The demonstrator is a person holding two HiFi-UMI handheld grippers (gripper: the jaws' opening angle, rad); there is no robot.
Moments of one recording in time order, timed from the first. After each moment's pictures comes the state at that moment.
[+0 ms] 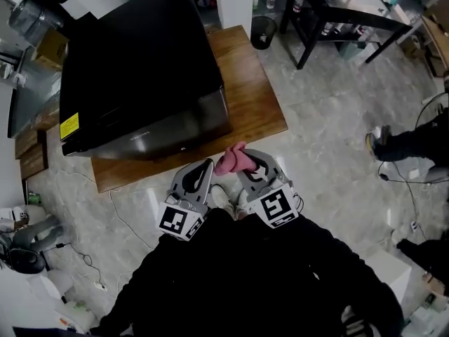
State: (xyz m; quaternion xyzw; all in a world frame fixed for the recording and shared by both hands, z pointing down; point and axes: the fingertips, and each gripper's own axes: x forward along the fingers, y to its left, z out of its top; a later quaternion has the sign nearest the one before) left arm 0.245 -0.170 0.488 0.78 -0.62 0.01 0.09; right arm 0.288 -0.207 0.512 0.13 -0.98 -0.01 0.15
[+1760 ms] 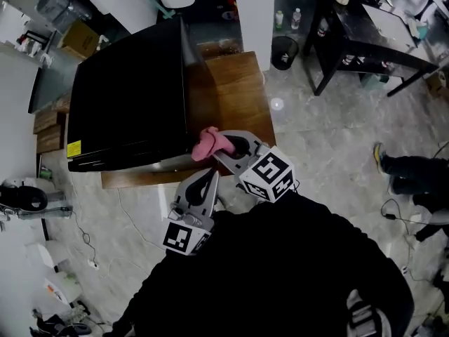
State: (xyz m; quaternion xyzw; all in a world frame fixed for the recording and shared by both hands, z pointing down) left arm 0.311 -0.325 0.390 0.71 -0.70 0.00 0.05; right arm 0.254 -0.373 0.417 -0.08 -0.98 0.15 0.08
